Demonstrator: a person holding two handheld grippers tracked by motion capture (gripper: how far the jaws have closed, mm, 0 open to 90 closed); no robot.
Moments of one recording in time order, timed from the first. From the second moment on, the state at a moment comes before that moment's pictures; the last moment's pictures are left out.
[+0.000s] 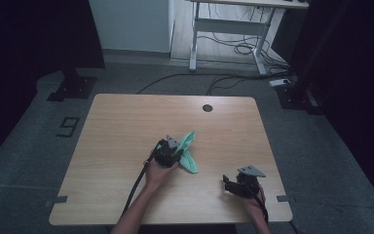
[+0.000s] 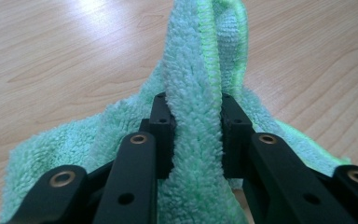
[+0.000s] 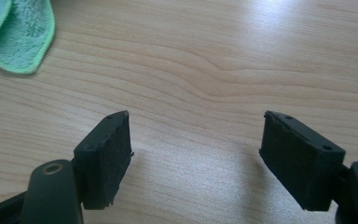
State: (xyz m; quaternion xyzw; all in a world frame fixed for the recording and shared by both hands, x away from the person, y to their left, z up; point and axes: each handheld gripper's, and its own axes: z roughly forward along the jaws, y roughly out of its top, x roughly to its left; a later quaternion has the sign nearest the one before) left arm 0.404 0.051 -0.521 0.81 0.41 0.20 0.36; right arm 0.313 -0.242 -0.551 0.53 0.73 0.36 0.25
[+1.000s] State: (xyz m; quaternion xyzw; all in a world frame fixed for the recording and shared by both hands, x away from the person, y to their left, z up) left arm 0.397 0.053 -0.509 0.81 0.40 0.20 0.38; right arm 0.313 -0.240 -0.551 0.53 0.73 0.36 0.24
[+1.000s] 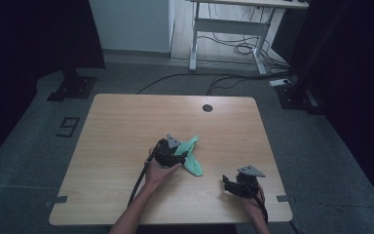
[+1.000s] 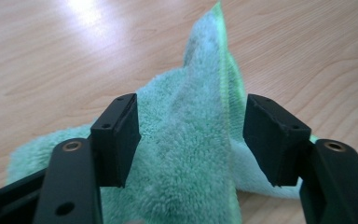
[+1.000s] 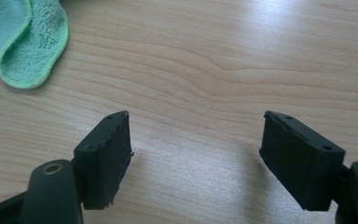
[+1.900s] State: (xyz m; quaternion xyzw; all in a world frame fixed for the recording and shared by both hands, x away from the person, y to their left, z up) left arm 0.374 0.088 -0.487 0.80 0.40 0.21 0.41; right arm 0.313 -0.222 -0.548 0.50 0.74 0.38 0.23
